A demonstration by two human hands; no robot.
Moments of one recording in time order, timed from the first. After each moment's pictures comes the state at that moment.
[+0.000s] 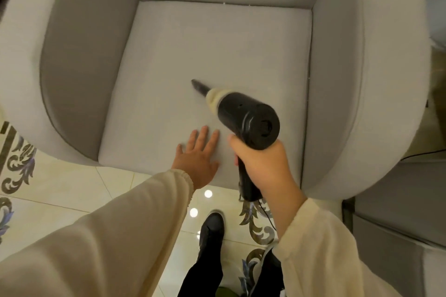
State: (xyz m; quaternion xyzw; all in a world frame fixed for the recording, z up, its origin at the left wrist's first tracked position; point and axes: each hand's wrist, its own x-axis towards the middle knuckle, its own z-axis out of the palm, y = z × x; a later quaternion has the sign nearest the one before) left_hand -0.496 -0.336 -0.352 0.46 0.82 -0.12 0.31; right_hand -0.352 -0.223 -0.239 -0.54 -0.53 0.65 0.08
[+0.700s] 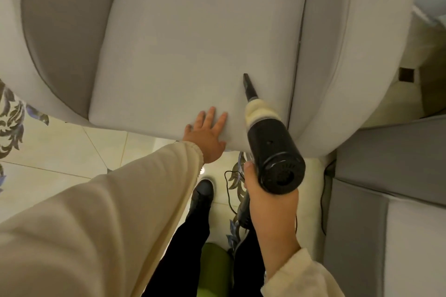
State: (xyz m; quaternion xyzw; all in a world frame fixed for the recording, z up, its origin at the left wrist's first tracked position) left_hand -0.428 -0.339 -0.344 0.45 0.81 -0.11 0.37; right_hand -0.234 -0.337 -0.230 -0.65 -0.46 0.57 0.19
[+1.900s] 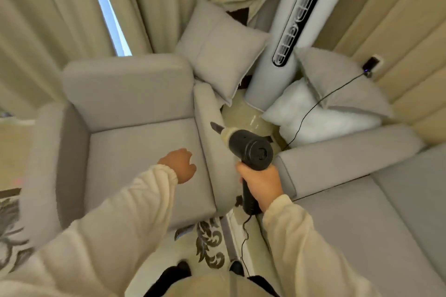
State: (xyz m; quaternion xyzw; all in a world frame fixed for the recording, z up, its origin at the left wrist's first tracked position) left_hand -0.426 -0.239 0.082 0.60 0.74 -0.09 0.30; right_hand -0.182 -0.246 0.151 -0.66 -0.44 0.54 0.27
